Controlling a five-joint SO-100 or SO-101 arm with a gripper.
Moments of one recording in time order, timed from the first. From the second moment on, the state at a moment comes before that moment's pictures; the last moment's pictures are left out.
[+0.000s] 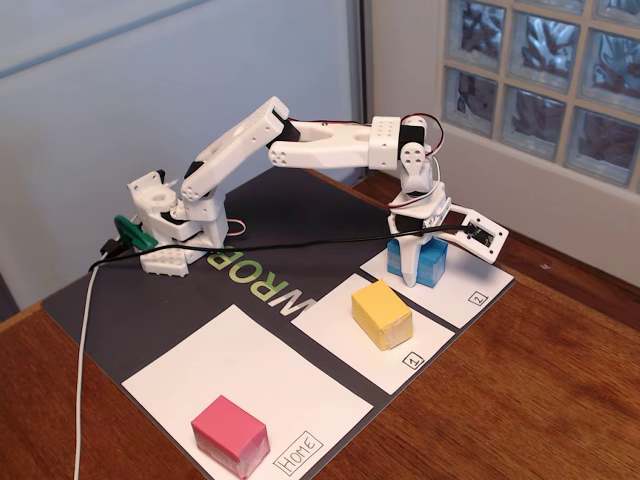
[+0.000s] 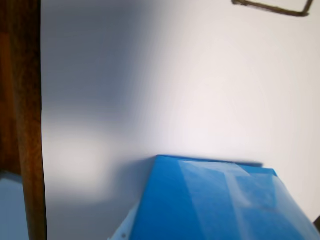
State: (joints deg) arm -35.3 37.0 37.7 74.8 110.9
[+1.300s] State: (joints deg) arm -36.4 41.9 37.5 77.0 110.6
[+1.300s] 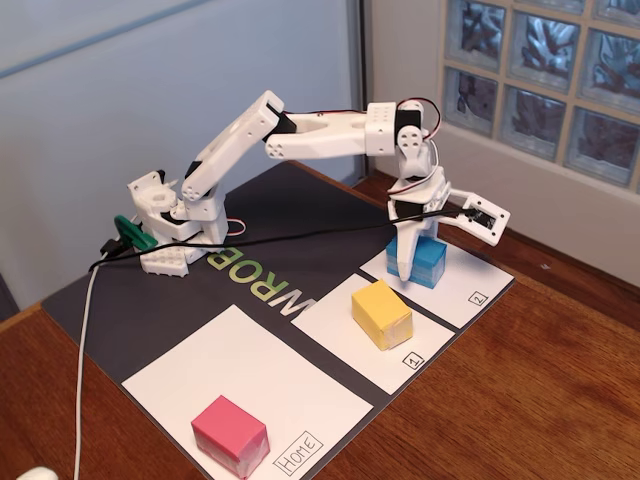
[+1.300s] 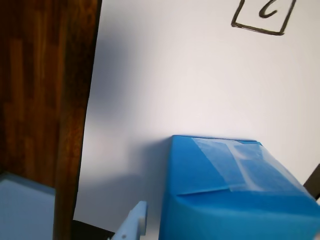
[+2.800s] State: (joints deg) arm -14.6 117.1 96.2 87.5 103.3
